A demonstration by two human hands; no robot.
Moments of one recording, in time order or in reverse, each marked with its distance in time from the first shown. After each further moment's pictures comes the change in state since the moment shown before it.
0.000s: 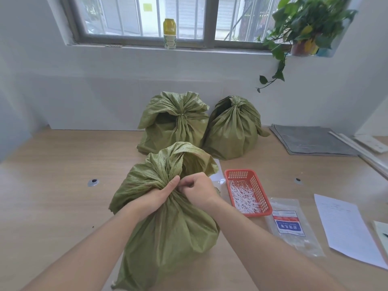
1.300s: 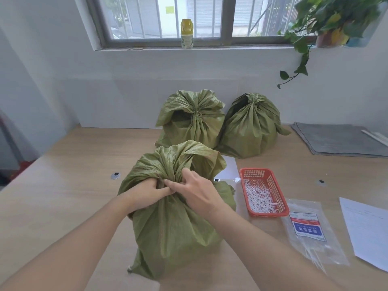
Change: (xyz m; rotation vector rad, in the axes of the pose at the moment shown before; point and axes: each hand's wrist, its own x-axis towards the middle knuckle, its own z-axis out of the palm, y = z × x) left_hand -0.038 0.003 -0.044 0.431 -0.007 -0.068; right_hand -0.022 -0.003 0.016 -0.654 0.039 -0.797
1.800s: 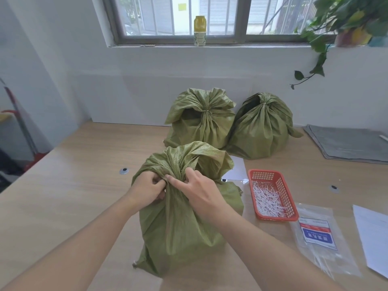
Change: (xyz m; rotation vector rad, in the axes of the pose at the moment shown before) left_hand -0.005 -0.013 0.002 -0.294 0.308 -0.051; right_hand 0.010 -0.010 0.007 -0.052 -0.043 0.020
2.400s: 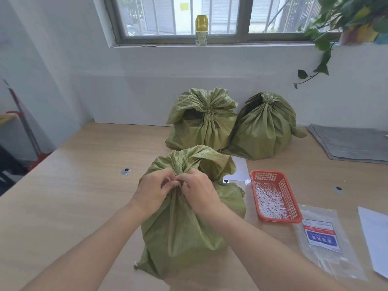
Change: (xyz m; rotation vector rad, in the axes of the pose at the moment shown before) left_hand -0.002 0.004 0.011 0.275 0.121 0.431; right_hand 0.018 0.002 0.016 0.349 0.056 0.250
